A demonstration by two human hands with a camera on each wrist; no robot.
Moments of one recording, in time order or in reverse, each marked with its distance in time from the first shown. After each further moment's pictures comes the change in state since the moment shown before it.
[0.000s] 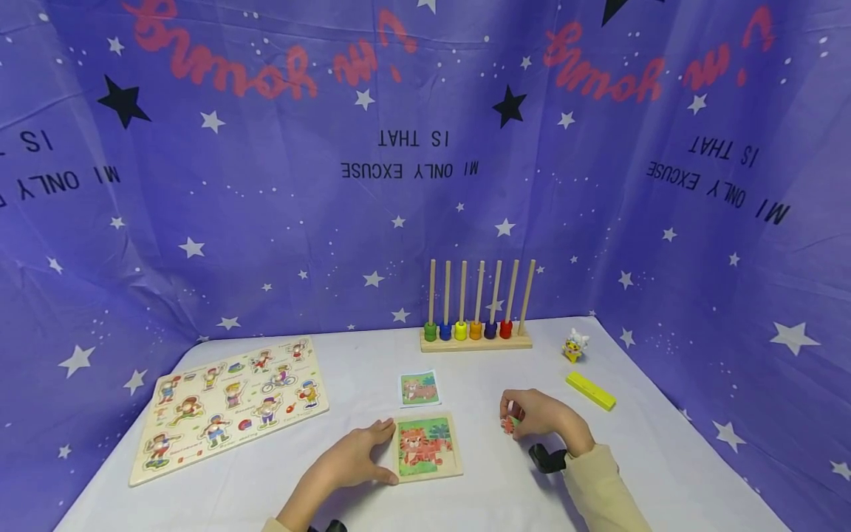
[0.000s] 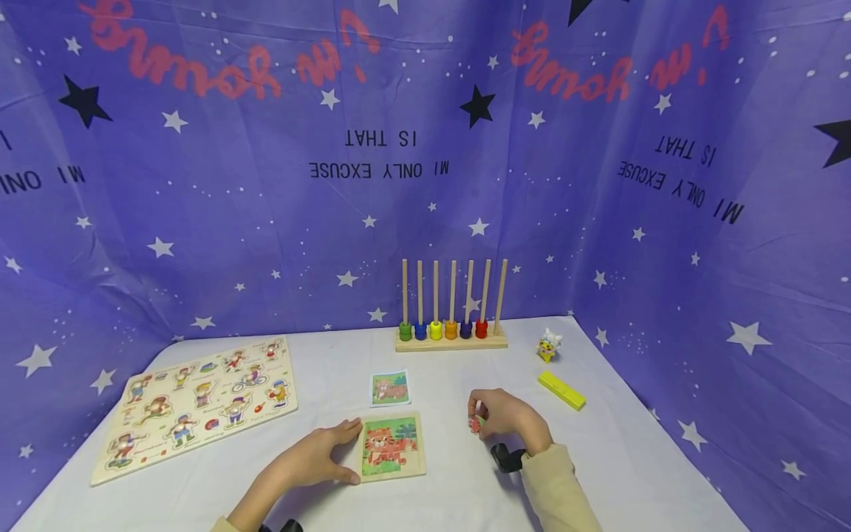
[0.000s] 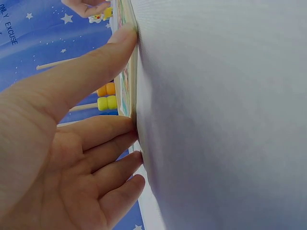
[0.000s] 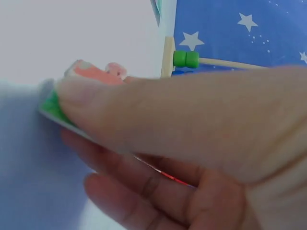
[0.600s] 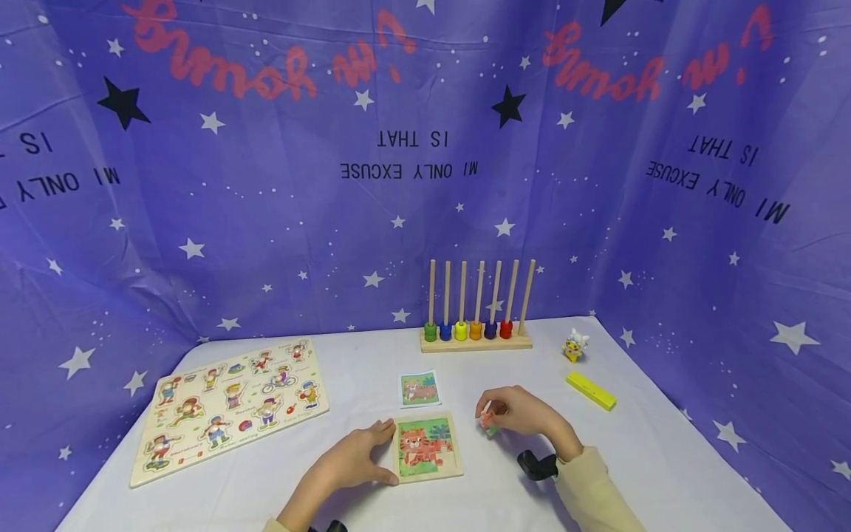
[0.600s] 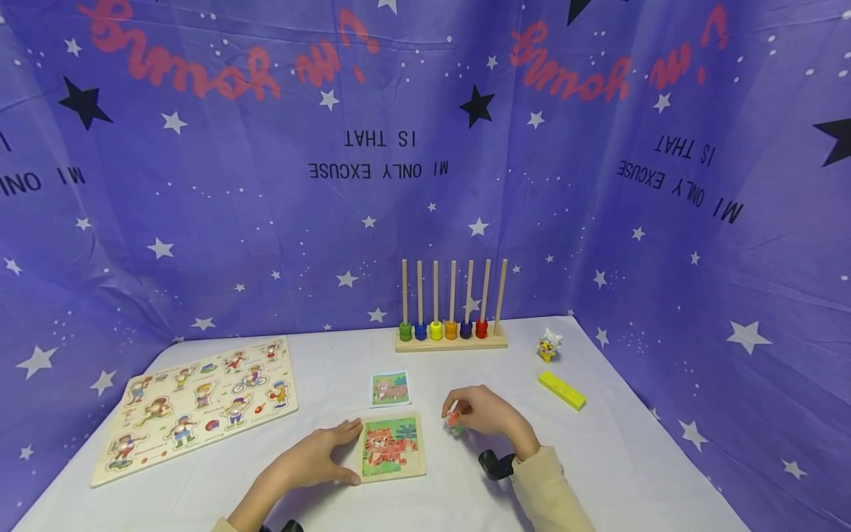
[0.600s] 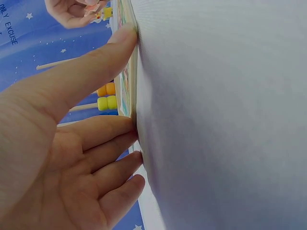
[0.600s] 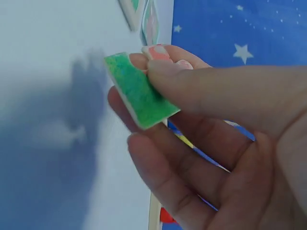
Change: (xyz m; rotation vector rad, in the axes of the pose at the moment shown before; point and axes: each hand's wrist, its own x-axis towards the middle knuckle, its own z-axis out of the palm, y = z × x) left_hand 0.000 0.001 -0.001 0.007 -0.003 0.007; right_hand 0.017 -0.014 0.012 0.057 0.061 -0.189
